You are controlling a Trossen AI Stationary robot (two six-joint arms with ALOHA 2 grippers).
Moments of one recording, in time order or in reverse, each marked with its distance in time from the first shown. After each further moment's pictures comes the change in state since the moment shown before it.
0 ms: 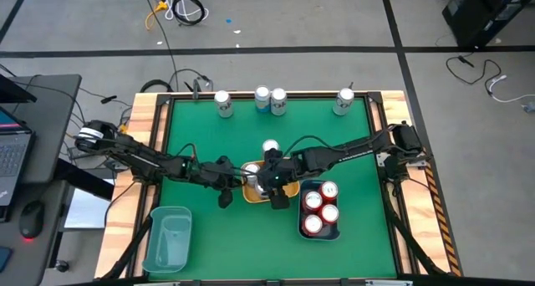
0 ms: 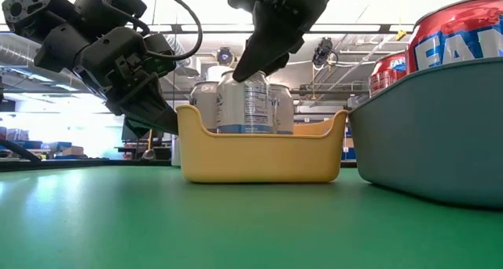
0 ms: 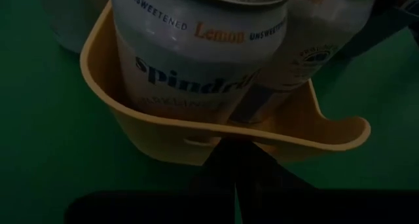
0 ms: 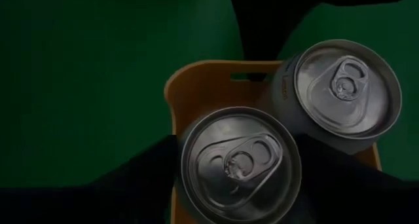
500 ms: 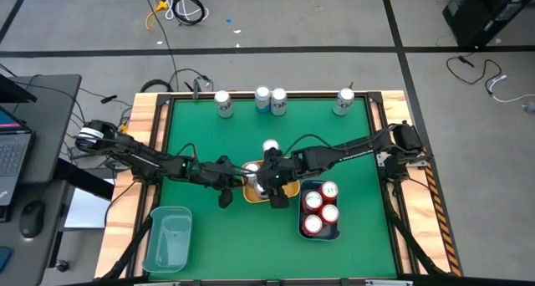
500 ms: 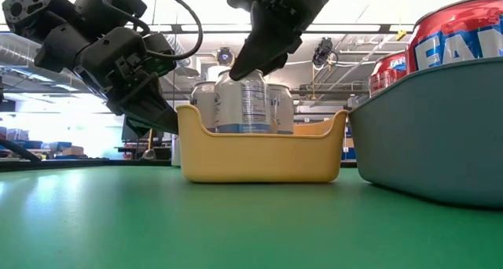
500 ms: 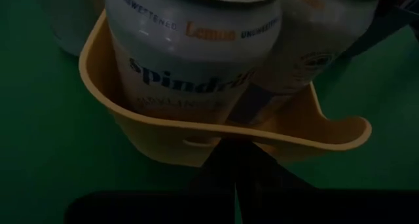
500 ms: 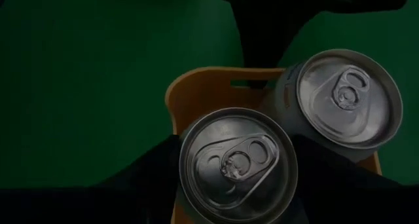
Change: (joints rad) left arm 0.000 0.000 0.000 0.005 -0.002 0.014; right arm -0.013 -0.015 -0.010 0.039 -0.009 0.006
